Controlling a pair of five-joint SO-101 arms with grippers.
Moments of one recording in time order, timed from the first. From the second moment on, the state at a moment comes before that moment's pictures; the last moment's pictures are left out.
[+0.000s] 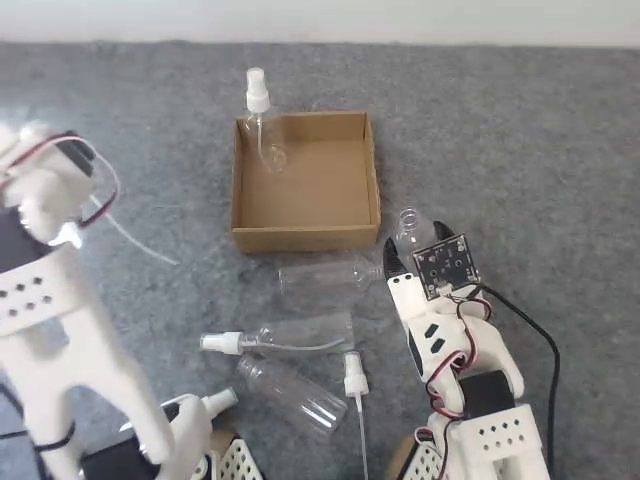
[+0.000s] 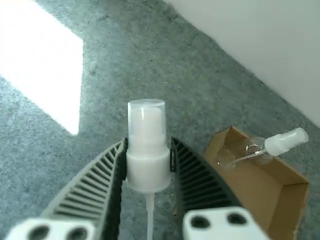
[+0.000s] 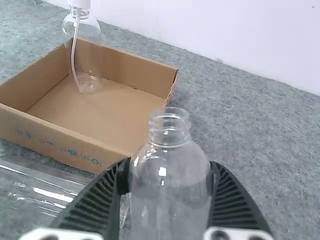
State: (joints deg) left arm -28.5 -25.3 -2.1 83.6 25.5; right arm -18.1 -87.1 87.5 31.4 9.7
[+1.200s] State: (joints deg) left arm -7.3 -57.5 29.4 59.6 38.0; right arm -24.2 -87.1 87.5 31.4 9.7
